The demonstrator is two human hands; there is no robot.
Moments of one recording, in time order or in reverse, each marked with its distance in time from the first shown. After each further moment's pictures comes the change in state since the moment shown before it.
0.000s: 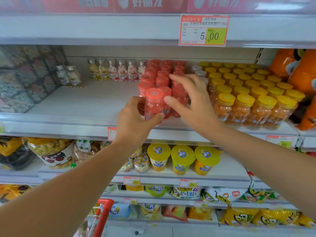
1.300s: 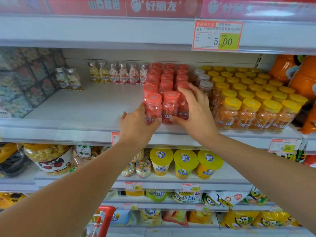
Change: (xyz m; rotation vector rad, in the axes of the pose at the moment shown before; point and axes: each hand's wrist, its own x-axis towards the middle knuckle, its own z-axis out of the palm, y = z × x) left_hand 0.011 0.000 -0.012 0.304 -0.165 -0.042; right_hand -0.007 0.013 0.025 -0.213 -0.065 0.170
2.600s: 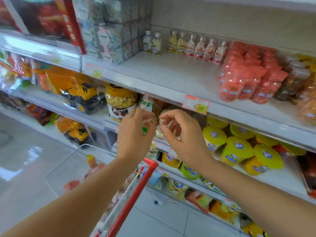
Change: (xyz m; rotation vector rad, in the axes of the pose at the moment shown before) left_hand -0.142 -0.135 -0.046 -0.010 0.406 -0.157; right_hand -0.118 -0.155 0.076 0.532 -0.338 -0.266
